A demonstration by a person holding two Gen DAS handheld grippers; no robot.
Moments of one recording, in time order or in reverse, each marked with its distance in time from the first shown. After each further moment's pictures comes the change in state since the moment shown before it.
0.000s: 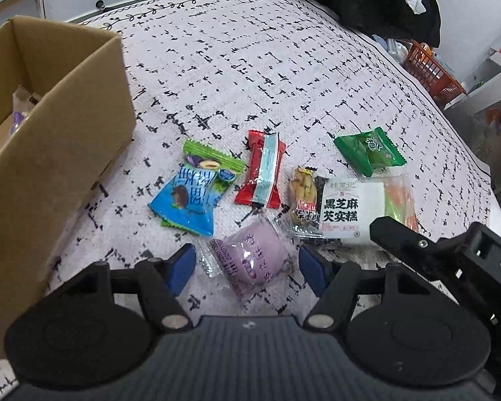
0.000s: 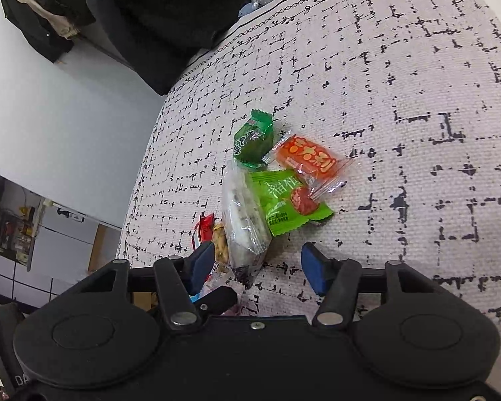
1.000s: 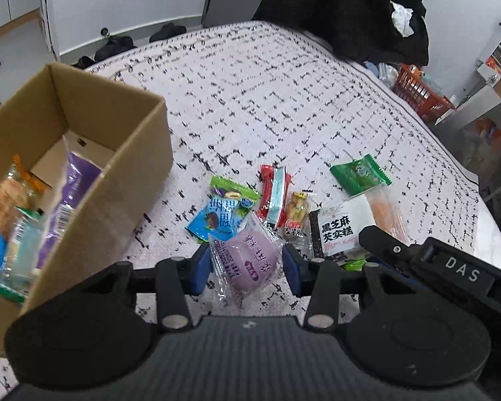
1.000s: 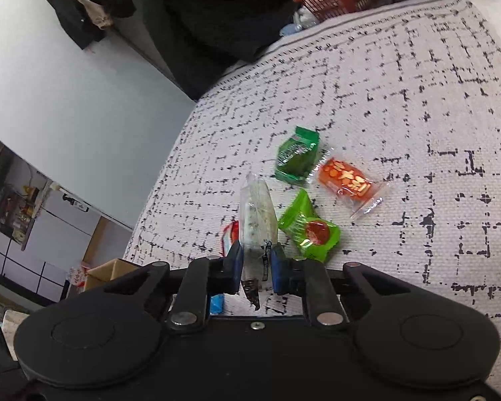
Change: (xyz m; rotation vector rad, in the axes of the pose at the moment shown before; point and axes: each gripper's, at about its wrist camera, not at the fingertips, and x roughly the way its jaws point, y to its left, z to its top) left arm -0.059 0.013 0.003 0.031 -0.083 0.010; right arm -0.018 0.036 -0.010 -0.138 -0.073 0.018
